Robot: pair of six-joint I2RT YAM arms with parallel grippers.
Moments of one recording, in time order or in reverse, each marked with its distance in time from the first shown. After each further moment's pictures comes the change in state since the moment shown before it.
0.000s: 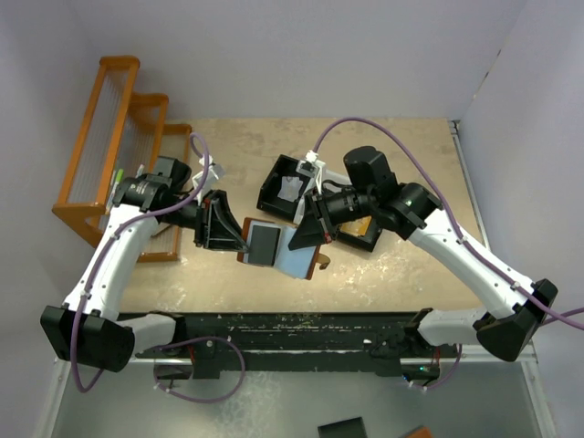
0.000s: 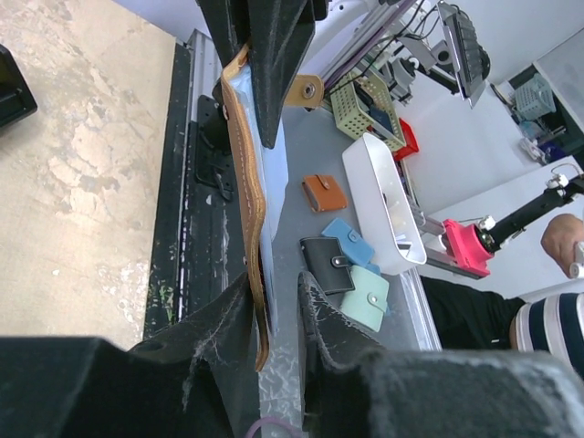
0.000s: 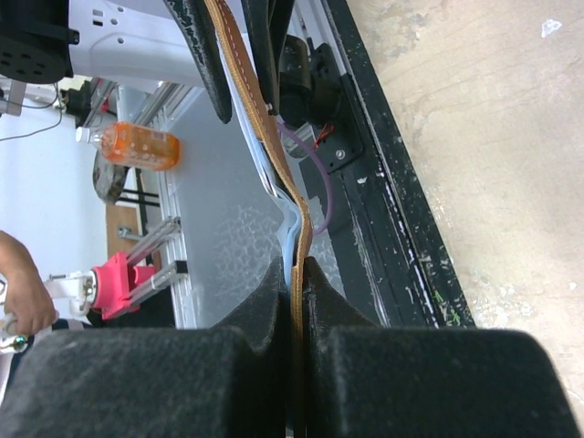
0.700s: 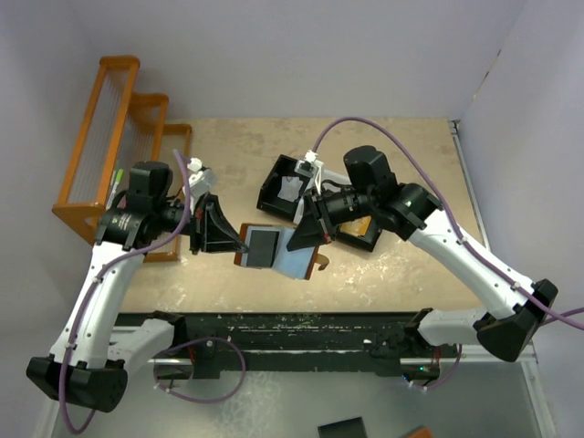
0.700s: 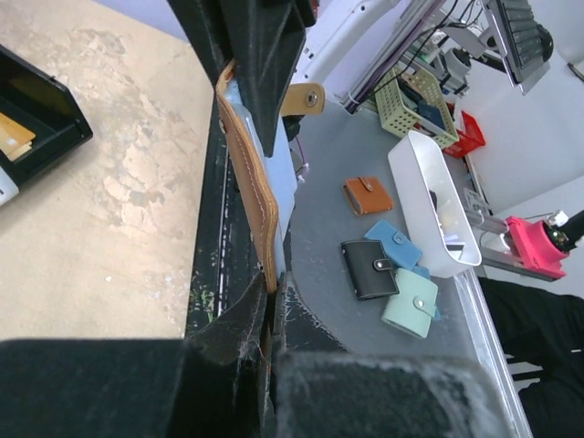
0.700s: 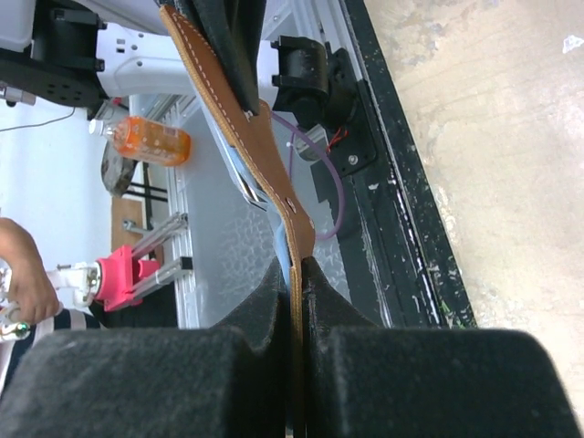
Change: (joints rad) left arm 0.000 -0.209 -0.097 0.397 -0.082 -0.370; right arm 0.000 0.000 -0.001 0.018 -0.031 0.000
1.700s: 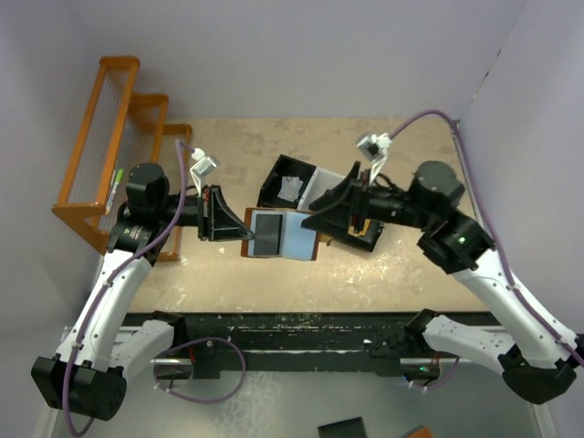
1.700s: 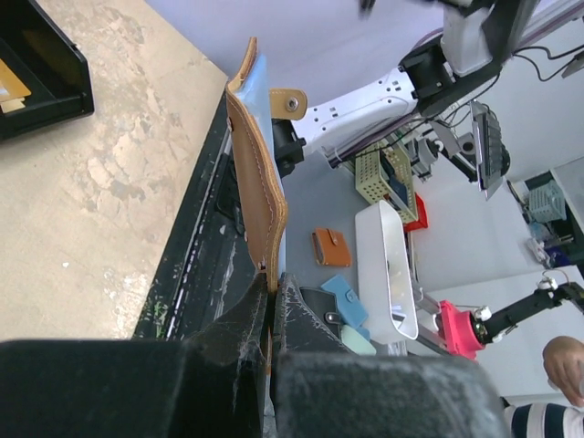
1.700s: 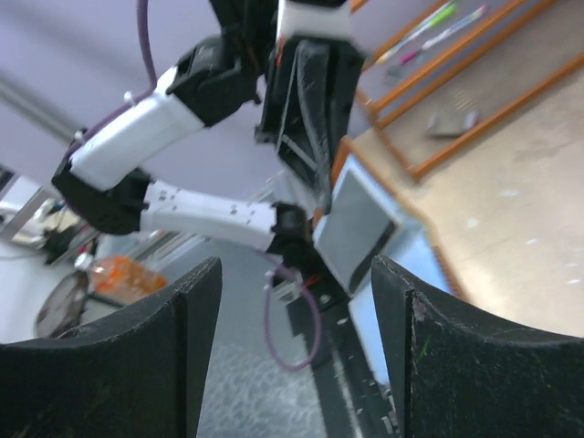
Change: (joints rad) left arm 0.000 -0.073 -0.207 0.654 -0.104 -0.792; right arm -0.103 -0.294 -0.112 0.368 0.217 0.180
